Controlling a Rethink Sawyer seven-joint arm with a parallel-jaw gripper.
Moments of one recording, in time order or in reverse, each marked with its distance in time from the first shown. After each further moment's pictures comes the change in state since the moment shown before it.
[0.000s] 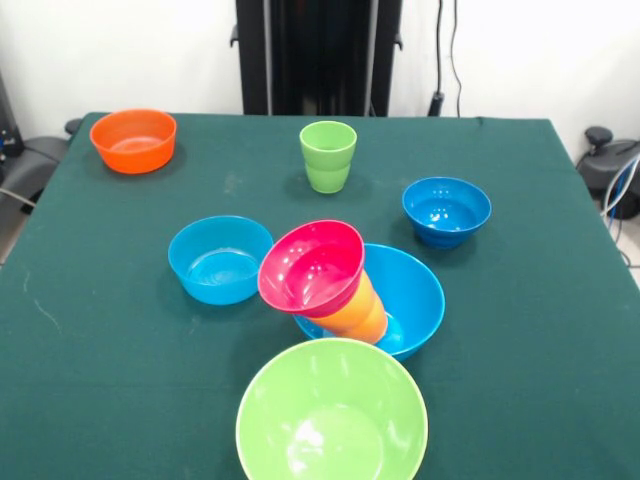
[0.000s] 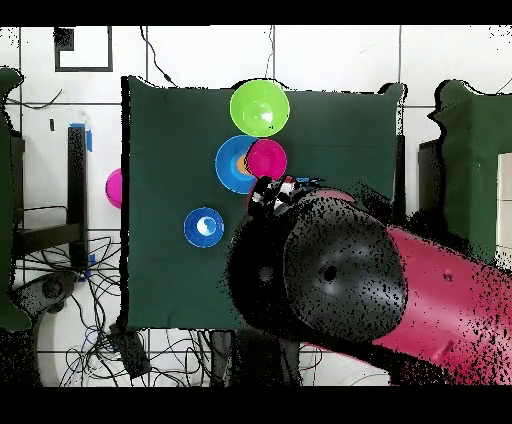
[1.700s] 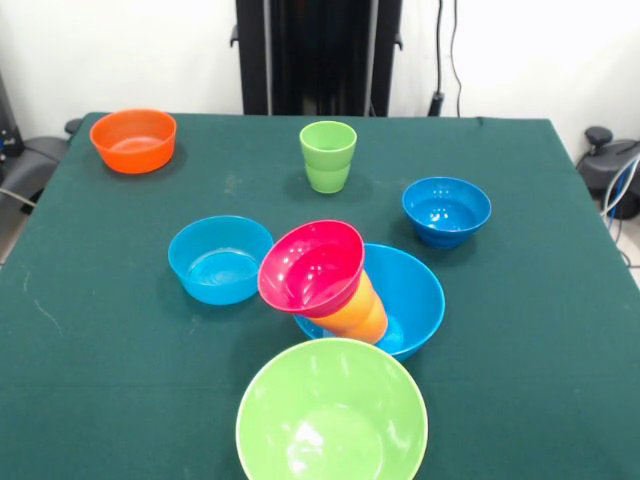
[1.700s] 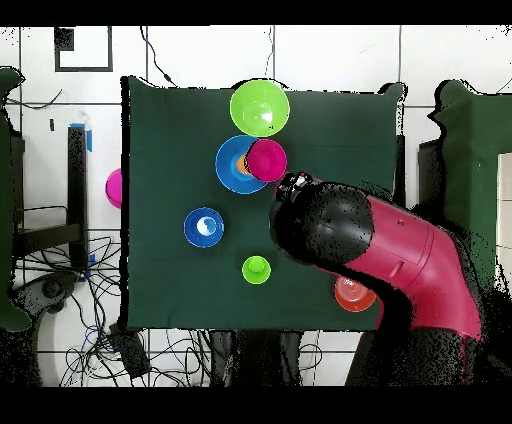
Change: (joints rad) arm -0.004 0.245 -0.057 0.078 0.007 -0.252 0.033
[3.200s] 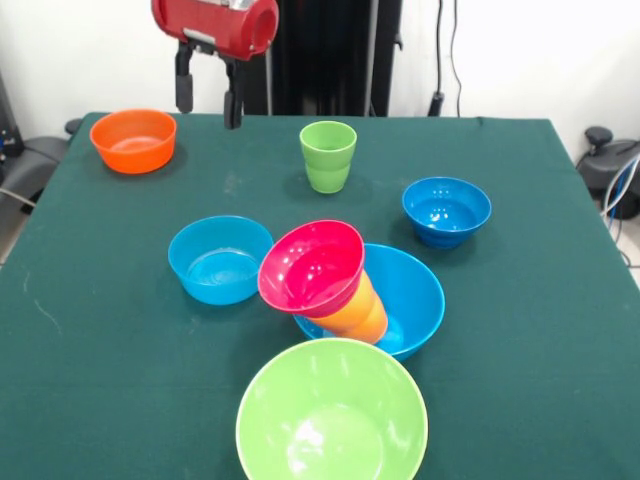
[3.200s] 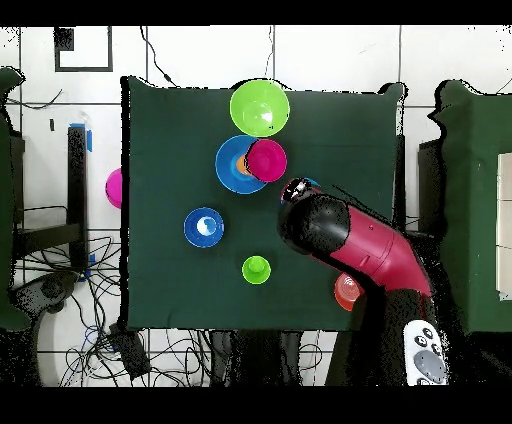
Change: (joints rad) arm -0.026 0.212 -0.004 0.109 0.084 -0.341 0.055
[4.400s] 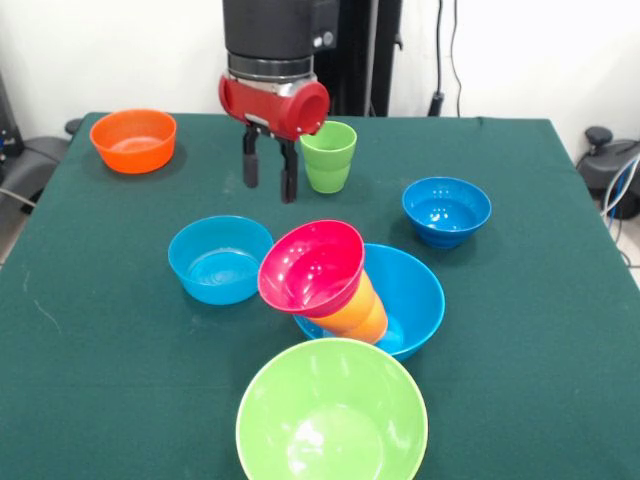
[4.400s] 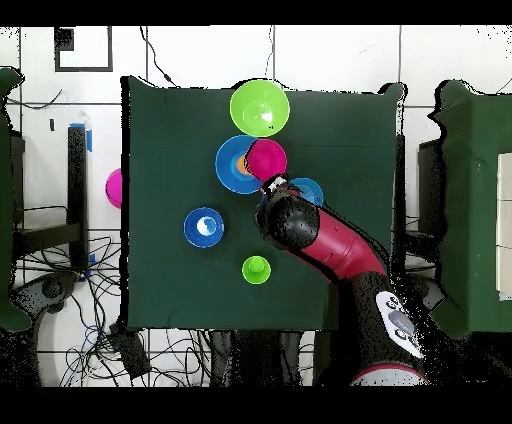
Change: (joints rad) arm -0.041 0.111 0.148 0.102 0.118 -0.260 0.159
